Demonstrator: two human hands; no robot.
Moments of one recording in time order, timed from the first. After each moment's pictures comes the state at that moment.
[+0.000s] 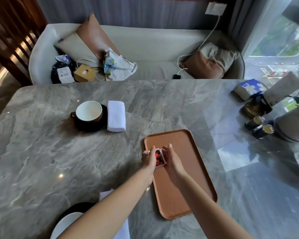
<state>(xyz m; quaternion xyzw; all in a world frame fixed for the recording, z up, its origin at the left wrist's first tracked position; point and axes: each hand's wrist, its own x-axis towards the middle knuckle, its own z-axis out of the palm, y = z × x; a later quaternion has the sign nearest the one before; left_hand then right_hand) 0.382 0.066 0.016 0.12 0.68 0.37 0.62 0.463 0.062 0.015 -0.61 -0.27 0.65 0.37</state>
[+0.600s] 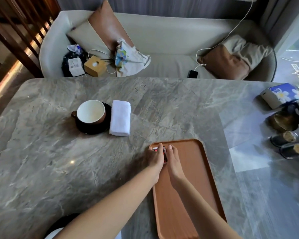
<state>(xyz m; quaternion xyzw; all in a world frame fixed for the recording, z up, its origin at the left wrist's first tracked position) 0.389 0.127 0.004 0.15 0.75 0.34 0.55 0.458 0.118 -0.021 -0.64 -0.36 0.60 0.31</state>
